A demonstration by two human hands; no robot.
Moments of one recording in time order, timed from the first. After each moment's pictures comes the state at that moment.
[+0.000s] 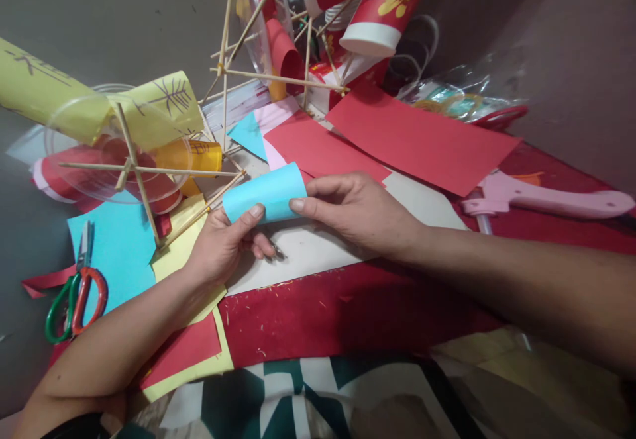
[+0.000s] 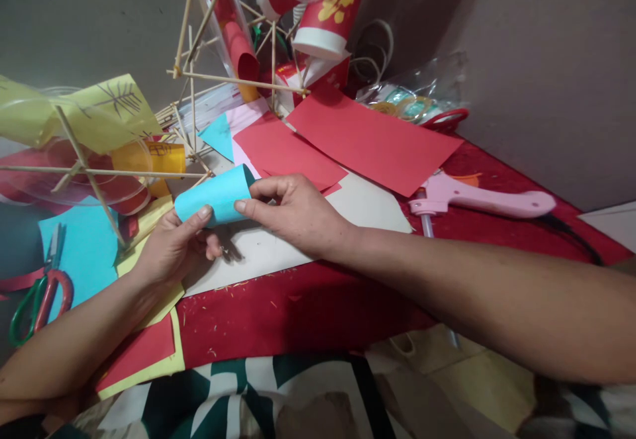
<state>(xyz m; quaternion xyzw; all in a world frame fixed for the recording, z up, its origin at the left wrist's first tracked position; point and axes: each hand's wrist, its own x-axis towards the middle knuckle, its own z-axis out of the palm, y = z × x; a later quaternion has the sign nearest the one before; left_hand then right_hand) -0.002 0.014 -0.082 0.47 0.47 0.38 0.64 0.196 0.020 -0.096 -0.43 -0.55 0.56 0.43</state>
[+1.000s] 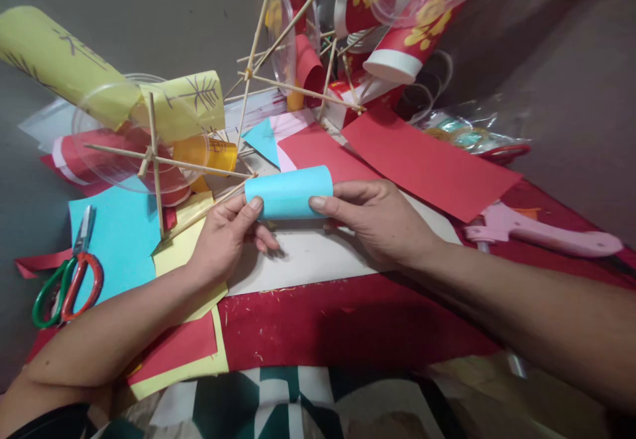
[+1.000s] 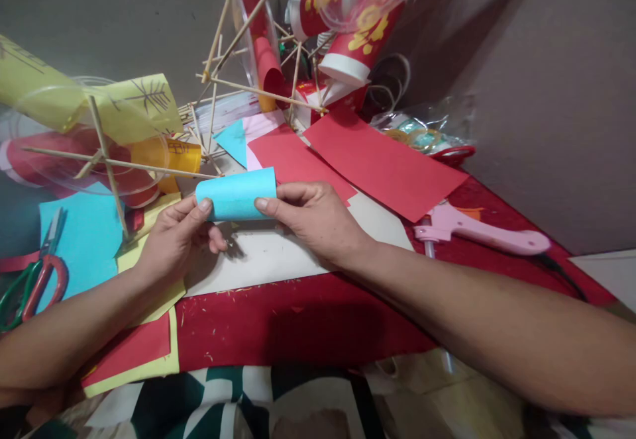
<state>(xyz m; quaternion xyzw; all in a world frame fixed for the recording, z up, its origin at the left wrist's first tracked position) -0.011 0.014 -0.084 0.50 0.45 0.42 0.61 0.195 0.024 -0.097 -0.45 -0.46 0.60 0.47</state>
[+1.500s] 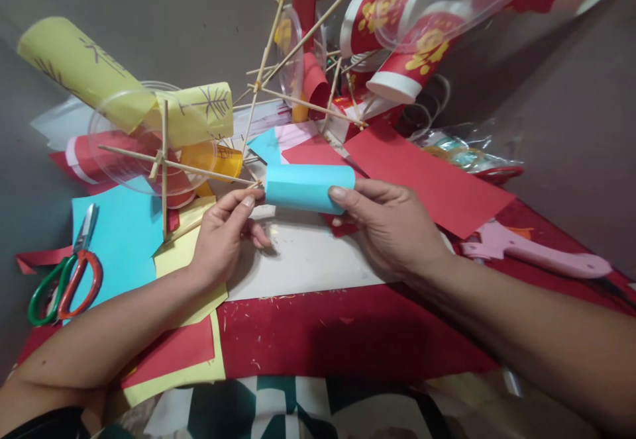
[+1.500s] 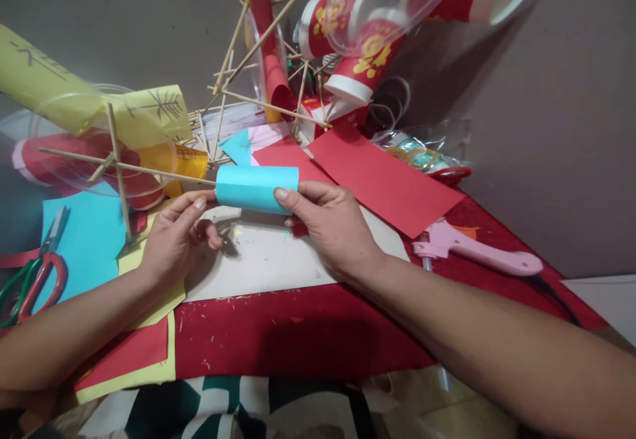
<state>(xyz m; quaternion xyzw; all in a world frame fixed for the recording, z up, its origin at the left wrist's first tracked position) -0.012 0.019 -0.090 0.47 0.45 0.52 0.55 0.200 0.031 -0.107 -0.46 -0.42 0.56 0.55</state>
